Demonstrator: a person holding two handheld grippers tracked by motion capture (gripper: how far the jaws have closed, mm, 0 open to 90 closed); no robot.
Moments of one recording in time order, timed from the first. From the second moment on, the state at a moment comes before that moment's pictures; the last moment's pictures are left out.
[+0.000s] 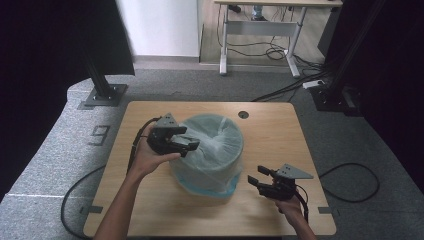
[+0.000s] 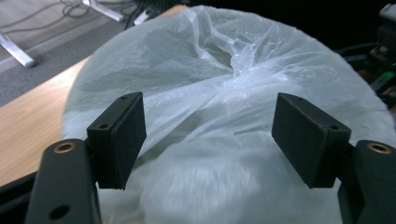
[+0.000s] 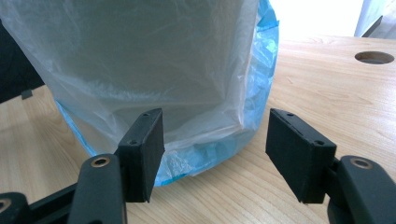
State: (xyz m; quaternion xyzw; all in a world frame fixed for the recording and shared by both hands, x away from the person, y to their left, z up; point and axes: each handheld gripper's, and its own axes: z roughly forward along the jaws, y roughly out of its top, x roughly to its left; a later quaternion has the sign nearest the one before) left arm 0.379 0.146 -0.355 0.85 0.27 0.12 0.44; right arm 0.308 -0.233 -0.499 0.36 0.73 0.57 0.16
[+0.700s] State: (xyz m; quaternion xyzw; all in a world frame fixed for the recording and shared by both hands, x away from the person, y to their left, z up) left arm 0.409 0.110 -0.365 0.90 0.28 0.10 0.33; right arm 0.309 -0.234 -0.495 0.34 0.73 0.58 0.15
